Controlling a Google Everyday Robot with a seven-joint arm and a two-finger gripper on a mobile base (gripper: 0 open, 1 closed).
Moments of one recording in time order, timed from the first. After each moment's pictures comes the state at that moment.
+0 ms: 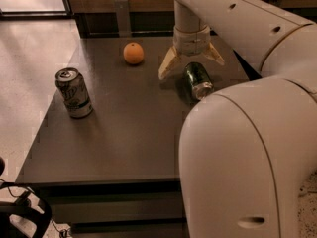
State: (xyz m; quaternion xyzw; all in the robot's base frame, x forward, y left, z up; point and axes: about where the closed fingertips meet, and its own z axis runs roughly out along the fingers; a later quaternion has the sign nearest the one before) arm 0.671 -0.116 0.838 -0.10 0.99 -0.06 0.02
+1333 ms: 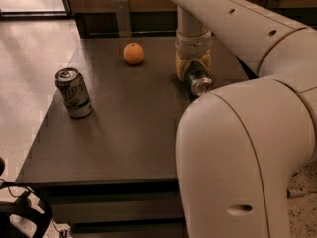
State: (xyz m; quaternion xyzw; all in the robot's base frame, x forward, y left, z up) arm 0.688 -0.122 0.820 -0.09 0.99 -0.05 0.03
